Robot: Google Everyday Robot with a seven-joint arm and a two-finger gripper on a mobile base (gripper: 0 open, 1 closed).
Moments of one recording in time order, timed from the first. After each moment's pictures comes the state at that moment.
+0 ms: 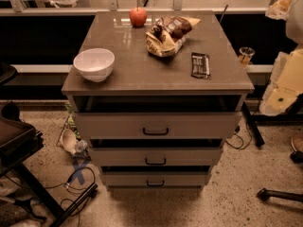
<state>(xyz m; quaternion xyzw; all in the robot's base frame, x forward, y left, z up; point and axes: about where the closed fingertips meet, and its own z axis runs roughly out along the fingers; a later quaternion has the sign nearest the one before) 0.433 -0.203 1.019 -0.60 0.77 -0.08 0.21</state>
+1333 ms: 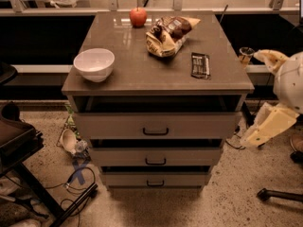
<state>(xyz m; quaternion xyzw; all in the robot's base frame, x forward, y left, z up) 0.439 -0.207 0.930 -0.59 0.73 -0.02 0.34</state>
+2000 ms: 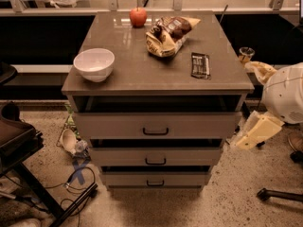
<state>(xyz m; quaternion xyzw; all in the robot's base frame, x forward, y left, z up) 0.448 -0.199 0.899 -0.58 0.73 0.01 0.36</state>
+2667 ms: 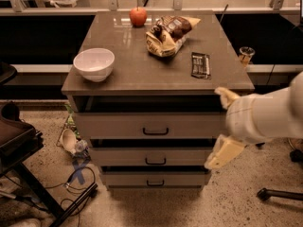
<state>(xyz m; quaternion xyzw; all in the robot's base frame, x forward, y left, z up) 0.451 -0.161 0.823 -0.61 0.72 0.00 0.33</state>
